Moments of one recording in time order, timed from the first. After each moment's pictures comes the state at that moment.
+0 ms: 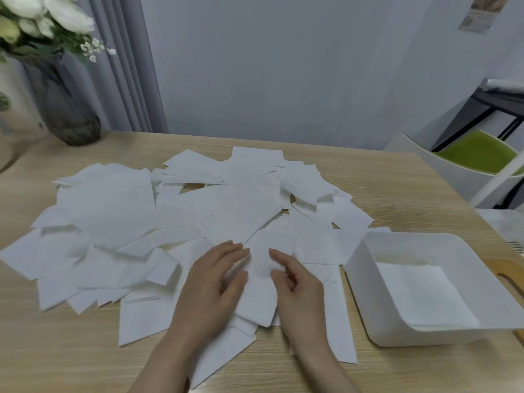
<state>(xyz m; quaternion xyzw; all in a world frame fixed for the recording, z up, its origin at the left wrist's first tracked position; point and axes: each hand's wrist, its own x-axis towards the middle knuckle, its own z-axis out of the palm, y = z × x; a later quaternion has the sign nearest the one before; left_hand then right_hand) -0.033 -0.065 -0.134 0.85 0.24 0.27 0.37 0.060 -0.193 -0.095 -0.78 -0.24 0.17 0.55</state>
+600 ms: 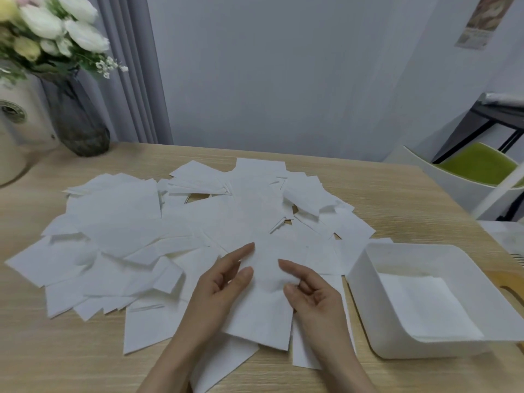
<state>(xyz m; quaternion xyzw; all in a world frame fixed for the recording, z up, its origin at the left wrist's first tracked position) -0.034 -0.084 -0.093 0.62 0.24 0.26 0.70 0.073 -0.213 -0.089 -0.63 -0.23 0.29 0.69</state>
